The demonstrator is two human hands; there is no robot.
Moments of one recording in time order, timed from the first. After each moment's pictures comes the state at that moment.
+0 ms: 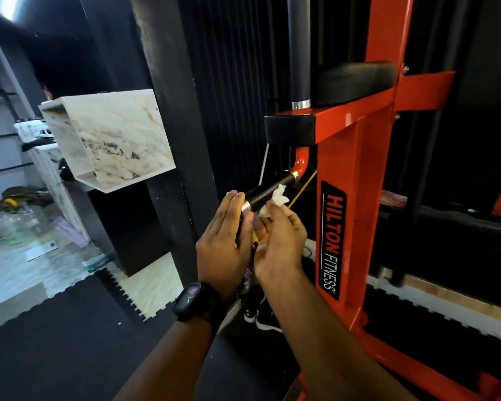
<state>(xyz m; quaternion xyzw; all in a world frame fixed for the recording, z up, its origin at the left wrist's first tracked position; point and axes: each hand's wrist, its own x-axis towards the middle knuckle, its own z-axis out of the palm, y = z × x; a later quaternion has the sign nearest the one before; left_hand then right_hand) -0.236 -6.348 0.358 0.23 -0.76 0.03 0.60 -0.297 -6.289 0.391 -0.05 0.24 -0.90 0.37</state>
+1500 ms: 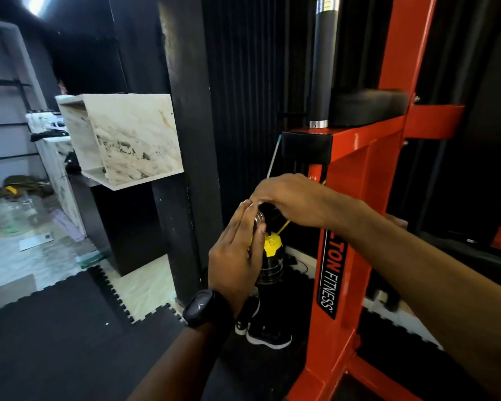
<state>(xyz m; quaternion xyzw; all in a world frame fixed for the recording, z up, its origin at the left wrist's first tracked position) -0.237 -6.342 0.357 0.23 -0.75 0.02 0.62 -0.386 -6.294 0.477 -0.81 0.56 -0.12 -0.14</state>
